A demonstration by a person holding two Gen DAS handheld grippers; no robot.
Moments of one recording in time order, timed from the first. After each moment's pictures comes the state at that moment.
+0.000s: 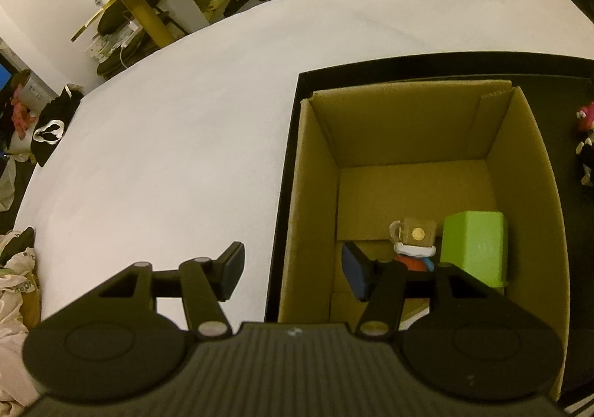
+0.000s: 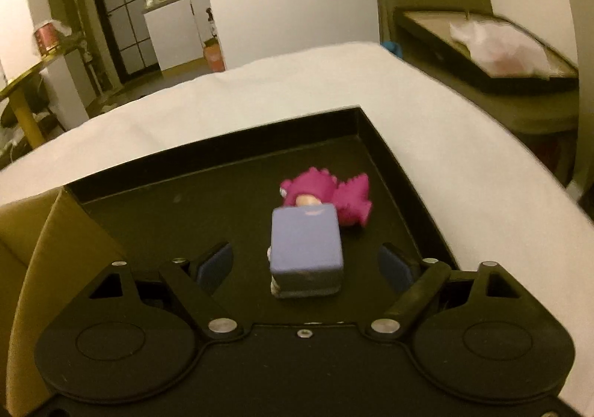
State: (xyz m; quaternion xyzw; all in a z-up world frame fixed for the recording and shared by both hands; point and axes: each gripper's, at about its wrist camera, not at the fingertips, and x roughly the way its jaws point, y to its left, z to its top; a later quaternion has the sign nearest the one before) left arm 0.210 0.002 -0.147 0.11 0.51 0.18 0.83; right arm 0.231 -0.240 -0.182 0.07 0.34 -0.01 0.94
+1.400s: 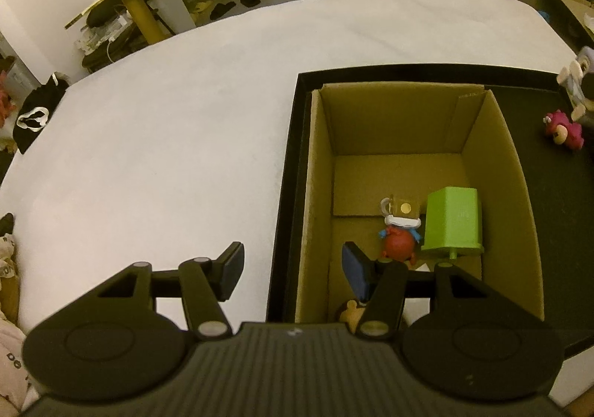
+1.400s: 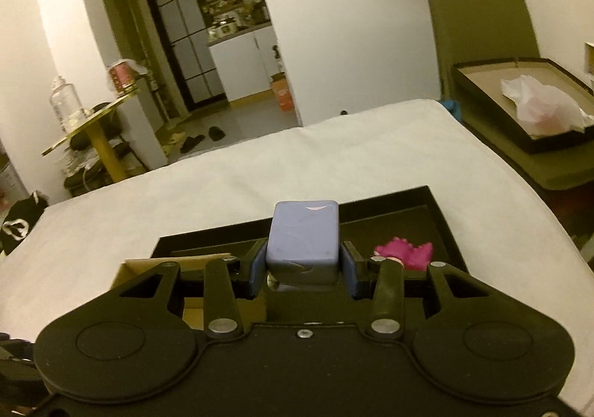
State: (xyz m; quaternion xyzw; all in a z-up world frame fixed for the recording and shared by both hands) left arm 0.174 0.023 -0.132 0.06 0.50 0.14 0.85; right arm 0.197 -0.224 -0.082 0.10 0.29 0.10 0.94
